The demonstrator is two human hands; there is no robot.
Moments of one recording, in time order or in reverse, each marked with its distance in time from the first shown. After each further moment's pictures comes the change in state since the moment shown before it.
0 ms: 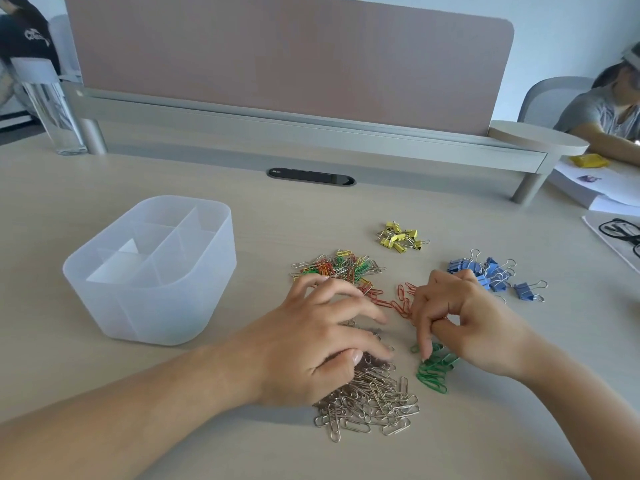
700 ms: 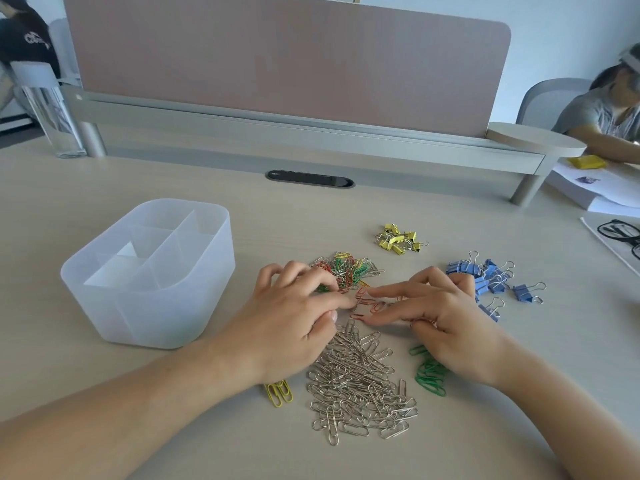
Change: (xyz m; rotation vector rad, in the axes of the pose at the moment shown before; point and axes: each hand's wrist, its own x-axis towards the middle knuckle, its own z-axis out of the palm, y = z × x) left_hand 0.004 -0.017 0.009 0.108 0.113 -0.346; right_hand 0.006 -0.002 0.017 -0.139 0.060 0.026
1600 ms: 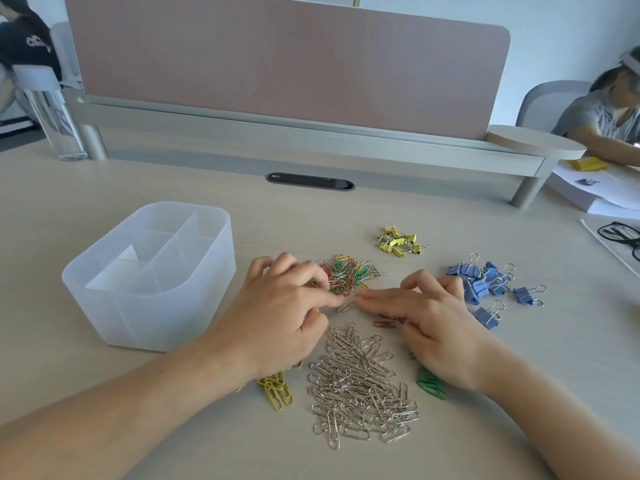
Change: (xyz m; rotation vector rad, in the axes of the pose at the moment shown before) left_hand 0.000 -0.006 -0.010 0.042 0.098 -0.037; right_hand 0.006 -0.001 0.011 -0.116 0.028 -0.038
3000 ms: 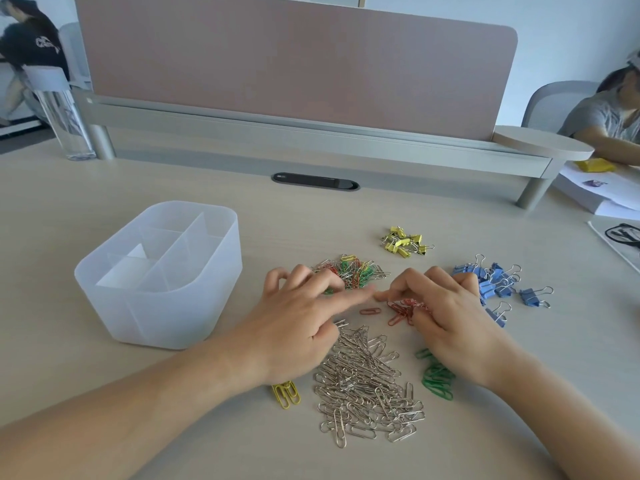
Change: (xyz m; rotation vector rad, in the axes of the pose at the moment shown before) left_hand 0.000 0.008 0.002 -0.031 -0.172 0.042; right_hand 0.002 -0.006 -0.008 0.085 0.129 0.078
